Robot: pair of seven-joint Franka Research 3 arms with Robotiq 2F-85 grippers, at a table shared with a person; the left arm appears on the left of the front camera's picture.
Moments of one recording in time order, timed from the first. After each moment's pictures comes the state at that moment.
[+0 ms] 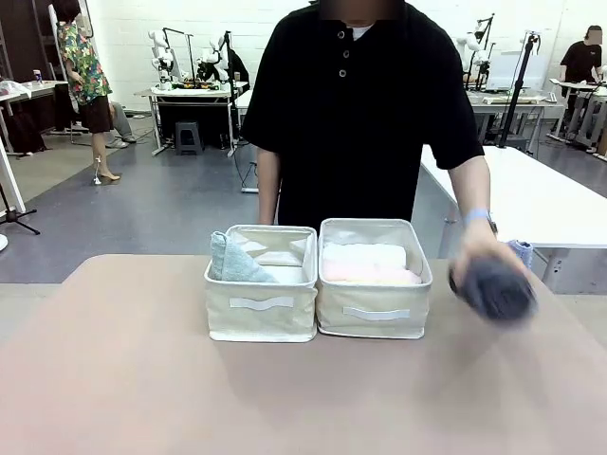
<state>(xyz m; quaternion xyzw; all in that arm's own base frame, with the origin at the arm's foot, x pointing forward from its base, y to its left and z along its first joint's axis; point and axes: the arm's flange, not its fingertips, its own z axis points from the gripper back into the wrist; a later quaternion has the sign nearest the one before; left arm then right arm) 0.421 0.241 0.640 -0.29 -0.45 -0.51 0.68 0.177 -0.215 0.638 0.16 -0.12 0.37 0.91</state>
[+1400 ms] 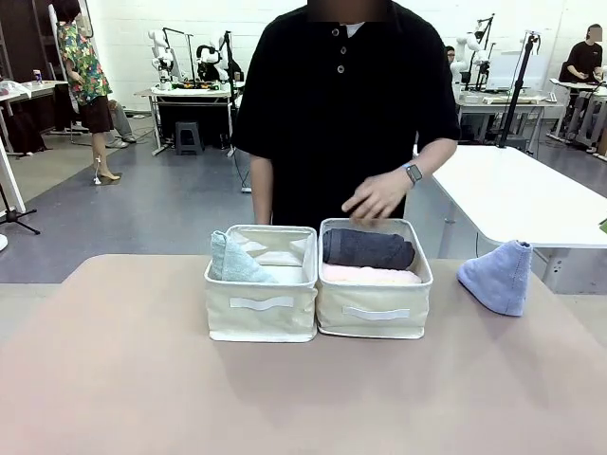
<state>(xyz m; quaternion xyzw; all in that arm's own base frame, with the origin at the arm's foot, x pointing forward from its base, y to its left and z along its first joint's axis) 0.421 0.242 0.640 -0.29 -0.45 -0.51 0.68 0.371 -0.106 0.583 0.09 -0.20 0.39 0.90</state>
